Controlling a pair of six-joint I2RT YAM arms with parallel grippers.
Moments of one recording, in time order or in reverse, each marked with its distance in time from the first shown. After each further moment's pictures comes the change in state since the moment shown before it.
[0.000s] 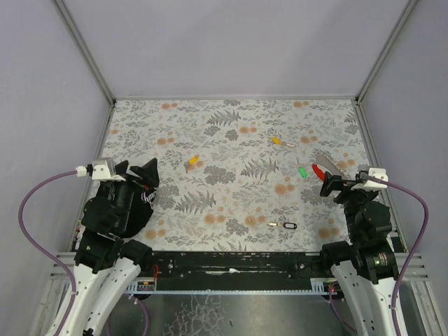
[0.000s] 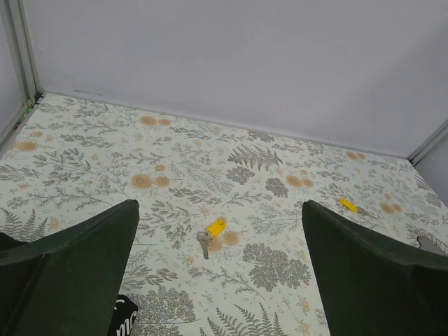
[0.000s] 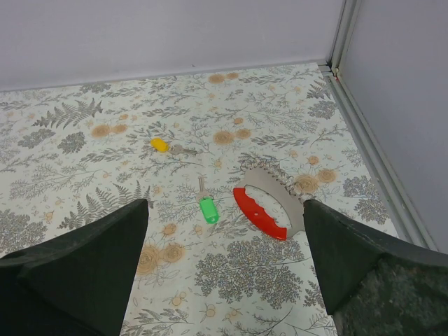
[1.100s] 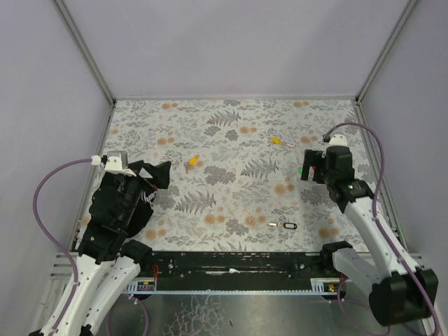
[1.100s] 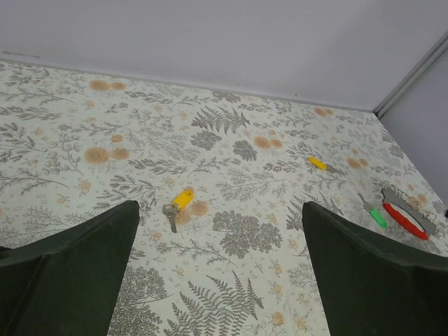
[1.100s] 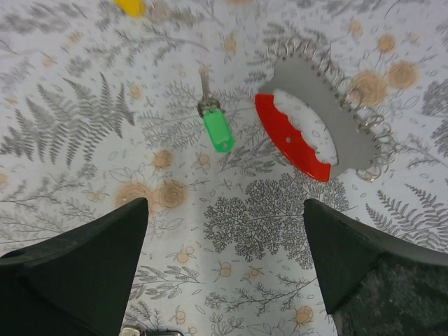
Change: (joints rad) left arm -0.005 0.097 0.018 -0.030 0.148 -0.059; right arm -0.004 0.683 0.144 -0.001 -0.067 0.085
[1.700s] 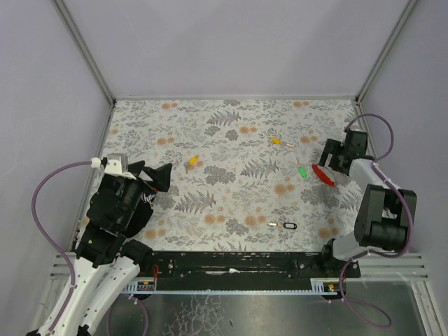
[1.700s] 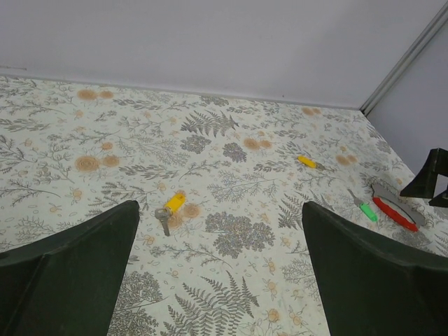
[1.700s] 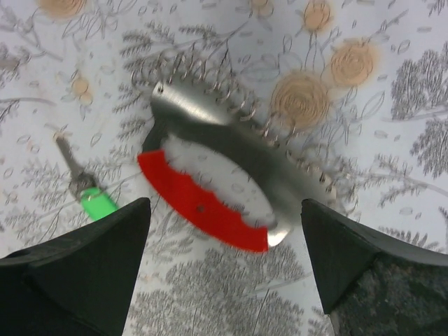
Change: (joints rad) left arm -0.042 -0.032 0.000 -0.001 0.009 0.021; right arm -0.356 0.593 0.110 0.212 -0.143 -0.003
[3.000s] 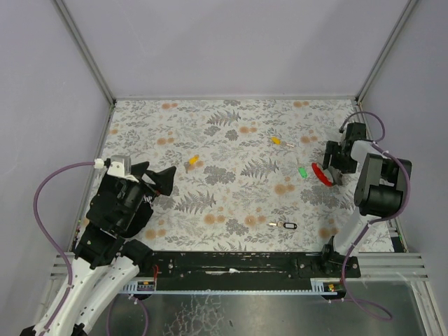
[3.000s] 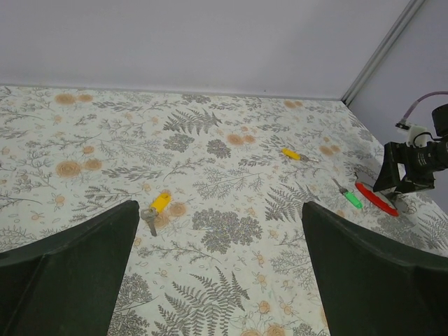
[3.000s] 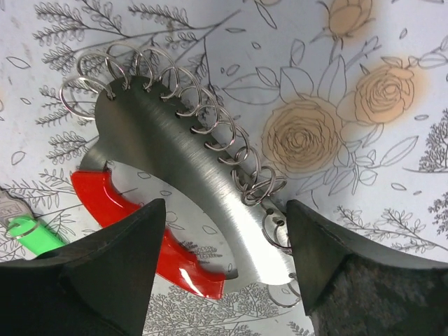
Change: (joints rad) left arm -0.068 -0.017 0.000 -0.002 0.001 0.017; right arm -0.065 0.381 0.299 -0.206 -0.076 -0.162
